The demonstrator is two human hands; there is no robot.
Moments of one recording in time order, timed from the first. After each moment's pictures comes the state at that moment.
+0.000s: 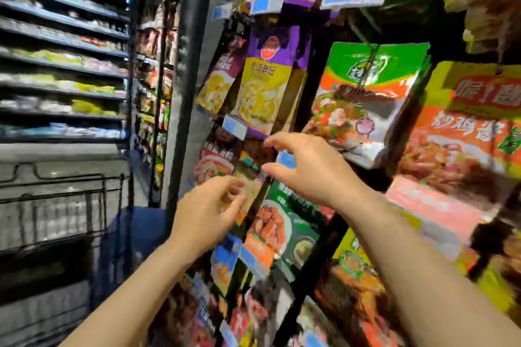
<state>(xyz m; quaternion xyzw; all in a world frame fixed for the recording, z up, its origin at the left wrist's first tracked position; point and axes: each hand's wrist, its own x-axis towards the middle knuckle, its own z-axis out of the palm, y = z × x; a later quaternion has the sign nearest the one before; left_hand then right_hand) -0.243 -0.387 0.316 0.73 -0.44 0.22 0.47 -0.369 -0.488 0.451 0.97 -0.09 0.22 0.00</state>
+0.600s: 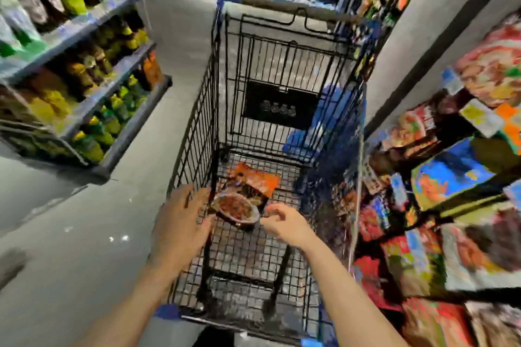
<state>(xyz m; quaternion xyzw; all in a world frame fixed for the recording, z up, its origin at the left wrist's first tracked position) -0.340 -0.019 0.052 0.98 0.04 0.06 0.20 -0.284 -0.239 0.033 0.83 -0.06 -0.33 -0.44</state>
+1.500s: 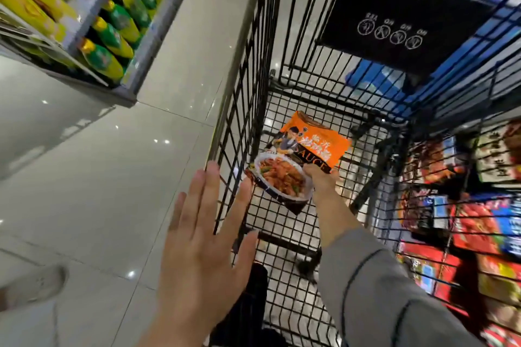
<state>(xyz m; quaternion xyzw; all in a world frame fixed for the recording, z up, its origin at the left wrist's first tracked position) -0.266 0.029 -0.027 0.99 0.03 0.06 0.12 -0.103 -0.142 -0.206 0.58 -0.49 -0.22 -0.61</state>
